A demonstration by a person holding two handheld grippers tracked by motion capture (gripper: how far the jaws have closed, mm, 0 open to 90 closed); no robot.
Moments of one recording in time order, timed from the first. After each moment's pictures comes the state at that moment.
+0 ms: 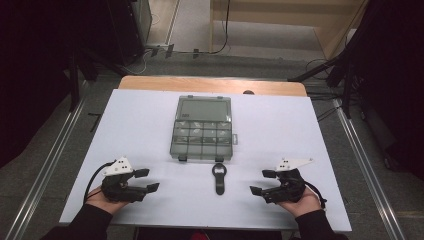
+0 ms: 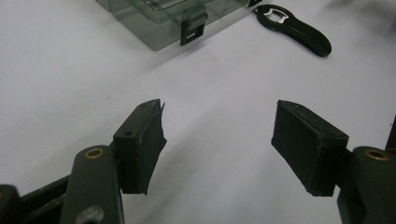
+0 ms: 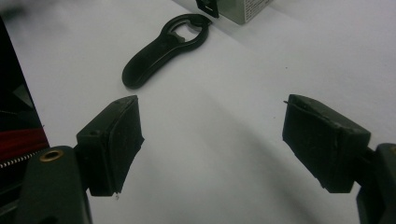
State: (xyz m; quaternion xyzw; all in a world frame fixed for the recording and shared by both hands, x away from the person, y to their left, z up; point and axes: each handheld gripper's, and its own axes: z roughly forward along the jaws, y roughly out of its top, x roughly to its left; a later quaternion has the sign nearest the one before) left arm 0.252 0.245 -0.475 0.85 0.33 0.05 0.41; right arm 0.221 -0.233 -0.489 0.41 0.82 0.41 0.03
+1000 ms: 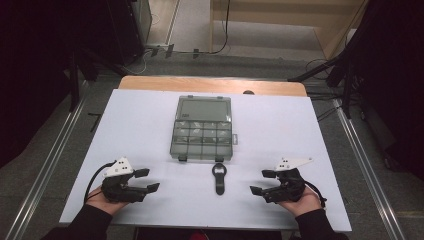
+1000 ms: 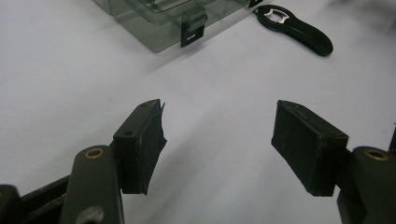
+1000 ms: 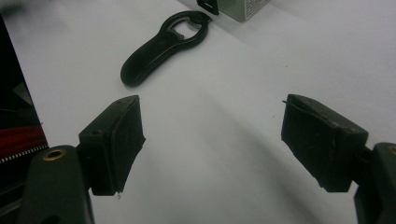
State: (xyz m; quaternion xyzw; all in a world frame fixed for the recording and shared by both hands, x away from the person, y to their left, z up) left arm 0.251 0.245 -0.475 0.85 0.32 0.06 0.41; right arm 0.223 -0.234 -0.491 0.41 0.82 0.40 0.02
